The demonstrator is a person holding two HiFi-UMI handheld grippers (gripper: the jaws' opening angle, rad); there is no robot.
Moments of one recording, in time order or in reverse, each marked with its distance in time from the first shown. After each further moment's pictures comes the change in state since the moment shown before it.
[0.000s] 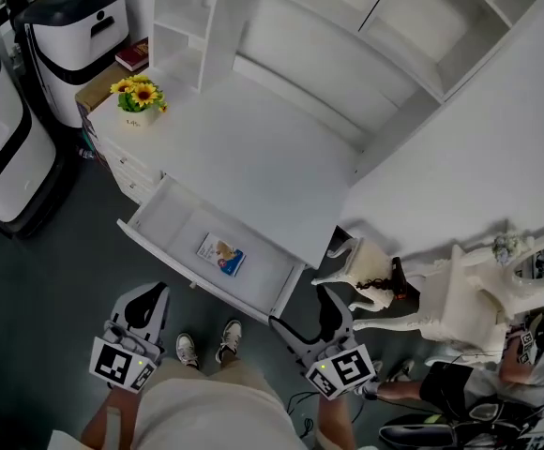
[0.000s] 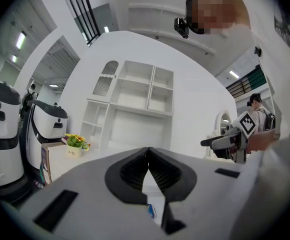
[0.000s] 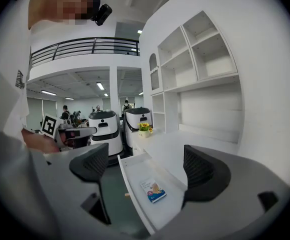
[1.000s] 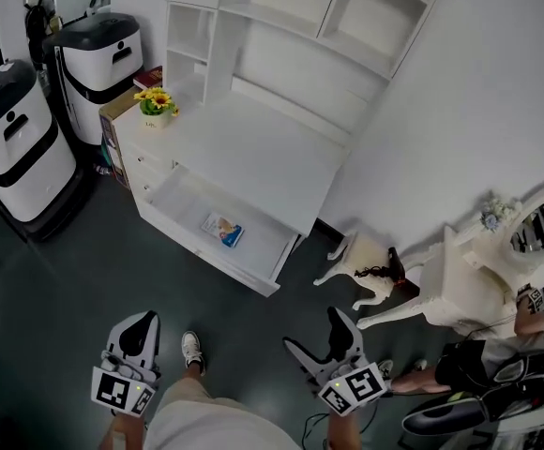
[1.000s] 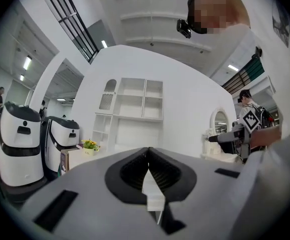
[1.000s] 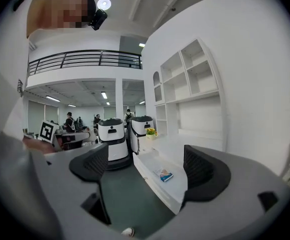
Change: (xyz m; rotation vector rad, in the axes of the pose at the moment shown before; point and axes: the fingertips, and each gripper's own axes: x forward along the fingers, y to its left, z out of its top) left arm -0.211 -0.148 -0.007 0.084 -0.059 0.099; right arm -0.226 0.098 -0.055 0.005 -0.125 -0.003
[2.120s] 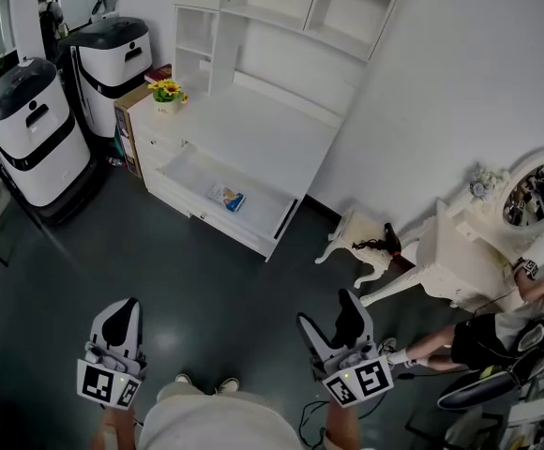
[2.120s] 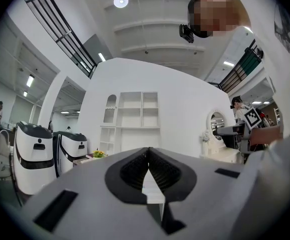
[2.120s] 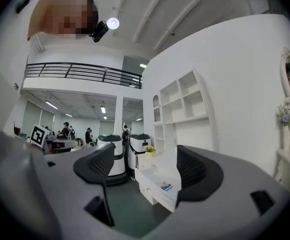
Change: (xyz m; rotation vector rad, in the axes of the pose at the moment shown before) left arm -0.159 -0.069 0.055 0.084 -0.056 0.052; right arm -0.154 0.076 0.035 -0.027 -0.221 -0.068
